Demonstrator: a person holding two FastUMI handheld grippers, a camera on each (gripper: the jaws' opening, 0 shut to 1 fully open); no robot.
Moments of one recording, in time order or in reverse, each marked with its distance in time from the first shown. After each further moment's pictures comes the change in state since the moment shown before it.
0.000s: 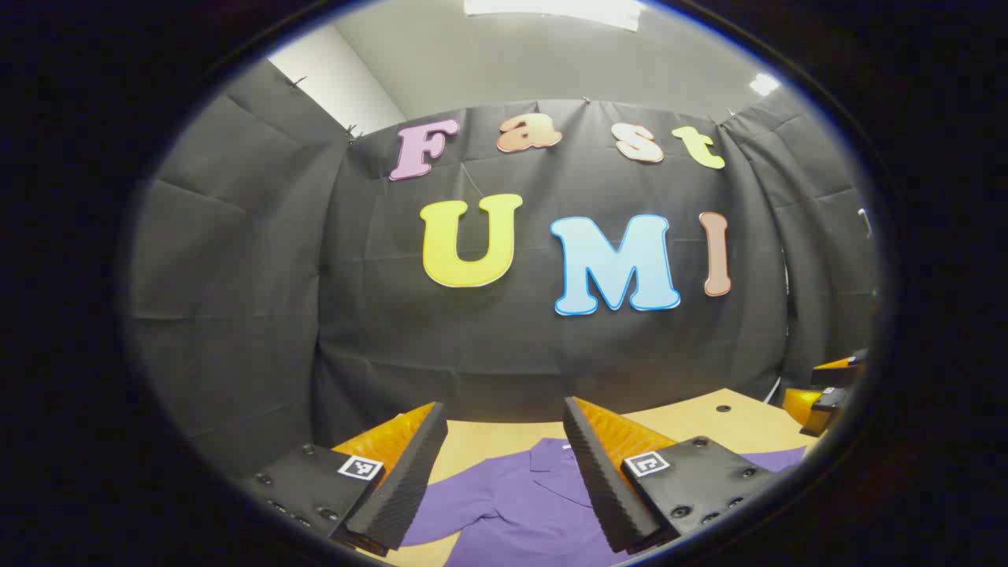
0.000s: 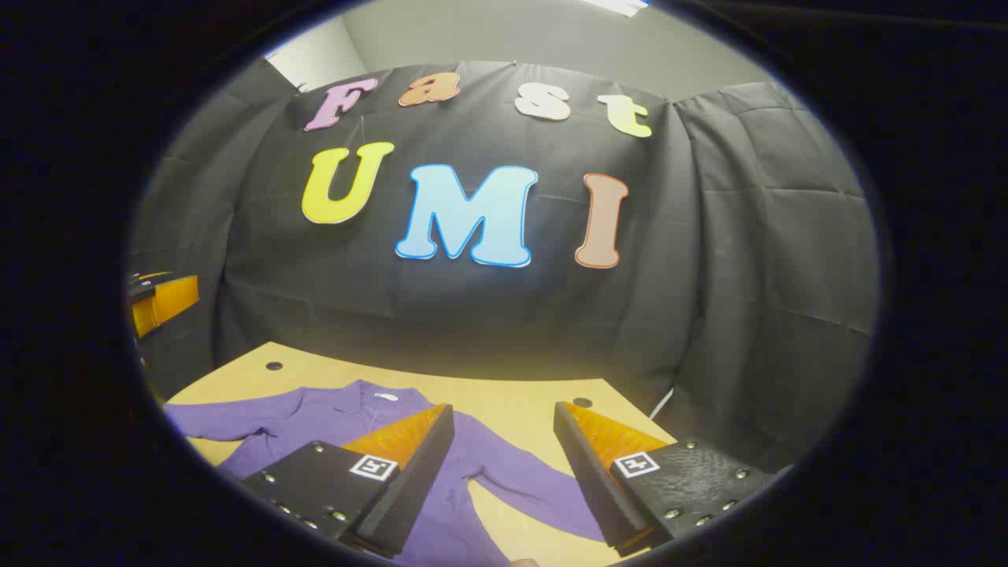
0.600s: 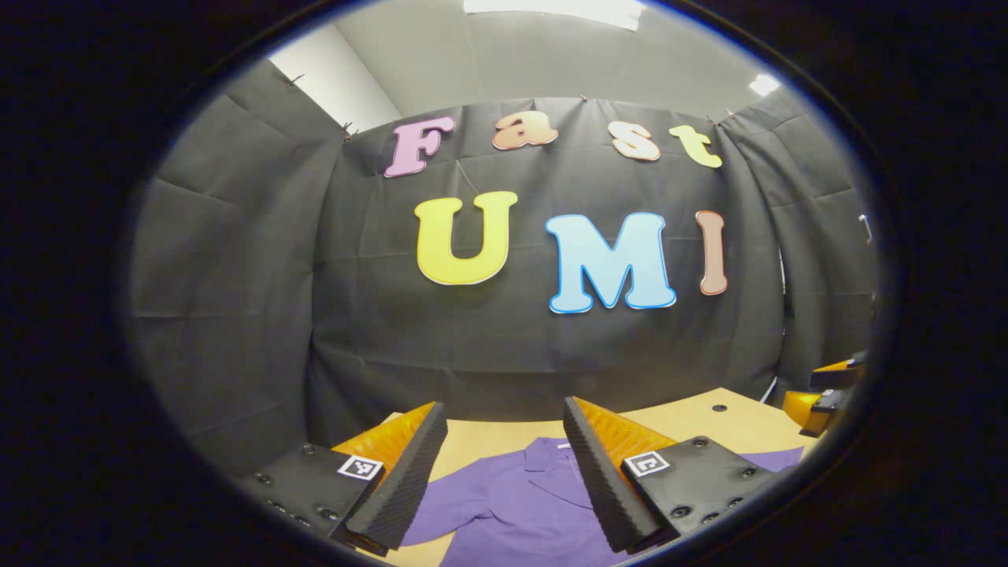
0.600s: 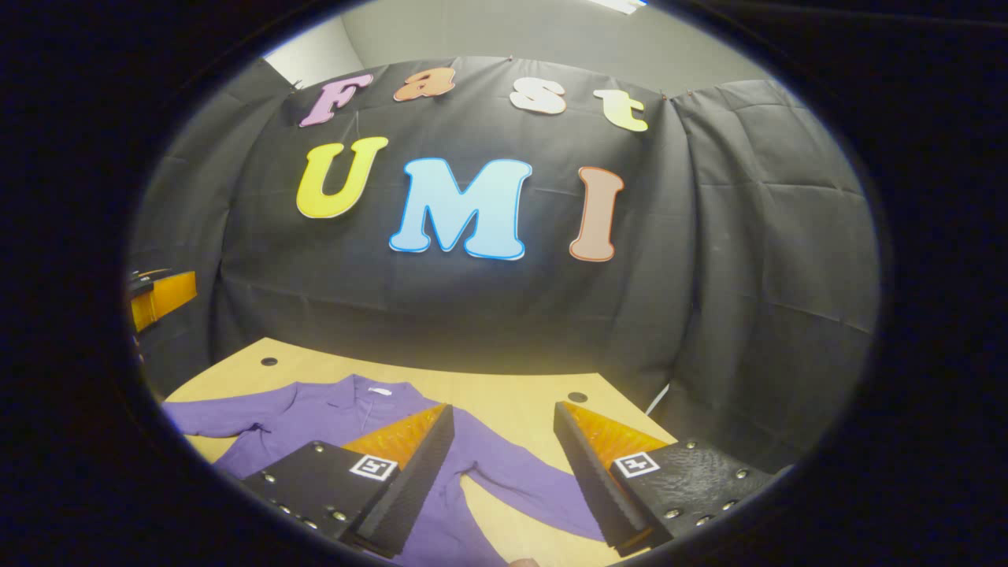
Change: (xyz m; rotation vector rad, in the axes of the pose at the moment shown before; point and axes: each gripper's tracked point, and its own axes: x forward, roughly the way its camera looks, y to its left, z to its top) left arm 0.005 -0.005 -0.003 -0.003 0.009 -0.016; right arm 0.001 -0.010 -0.009 0.003 0.026 -0.013
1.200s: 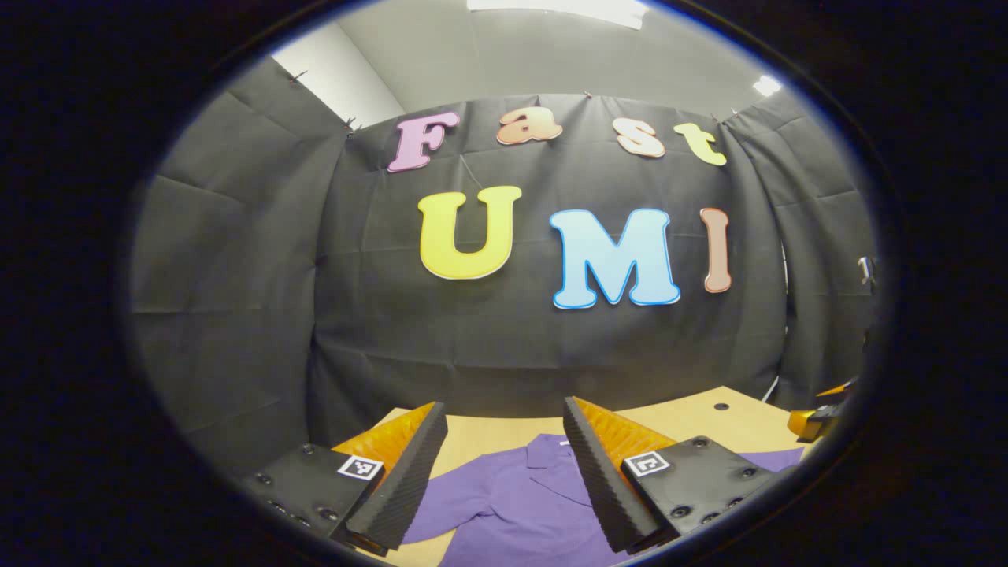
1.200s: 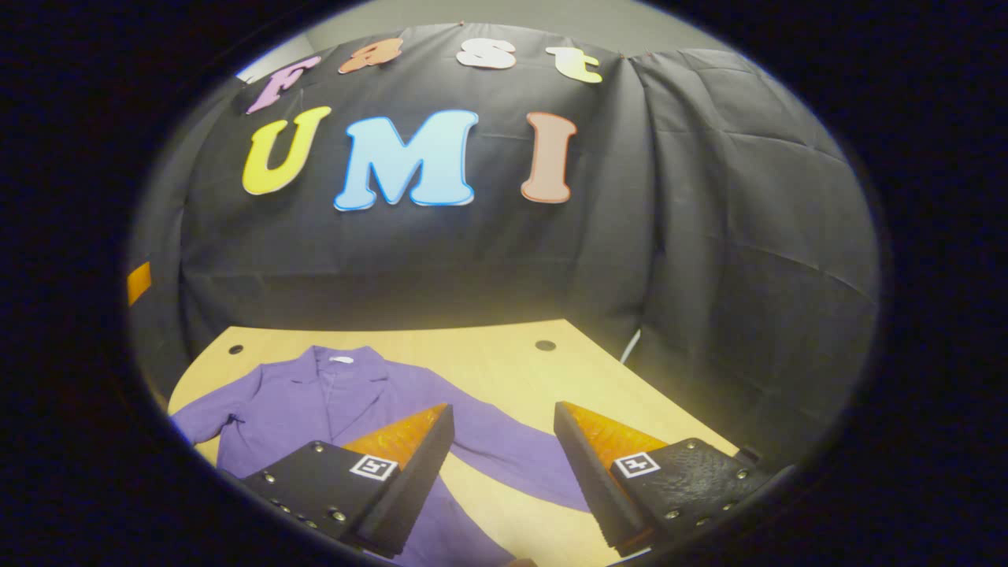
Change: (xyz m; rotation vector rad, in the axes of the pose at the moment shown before) left arm 0.003 0.006 -0.008 -0.010 0.021 0.012; right arm 0.006 -0.051 -0.074 0.114 0.230 -0.166
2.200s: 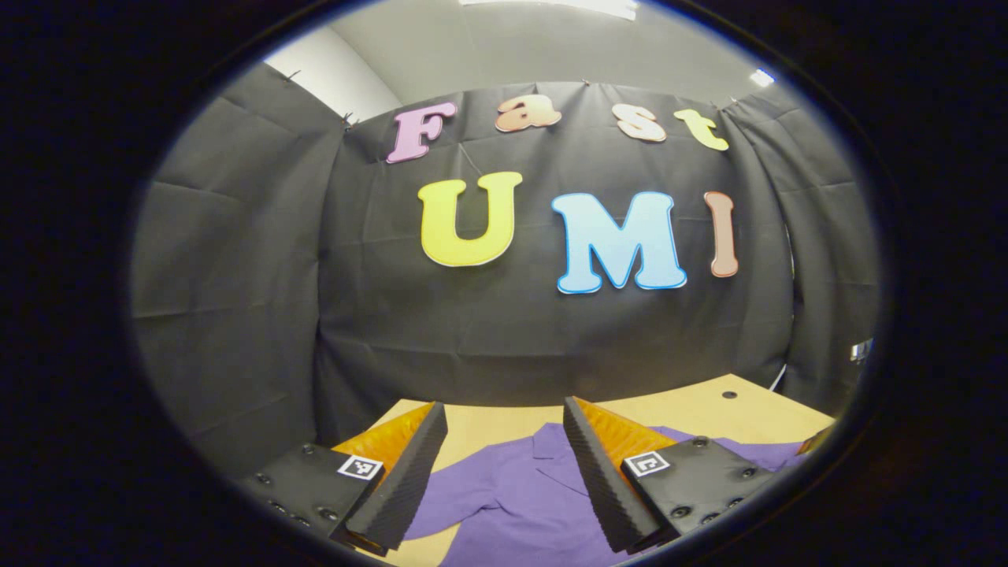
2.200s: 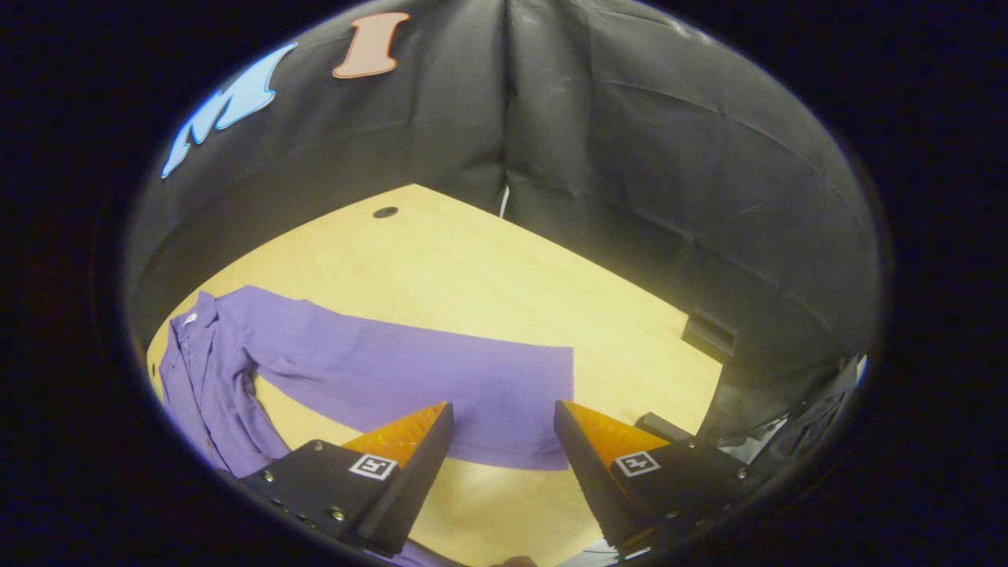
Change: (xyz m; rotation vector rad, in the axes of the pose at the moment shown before) left arm 0.004 -0.004 -0.014 0.027 0.049 0.022; right arm 0.048 -0.143 -0.170 0.273 0.456 -0.369
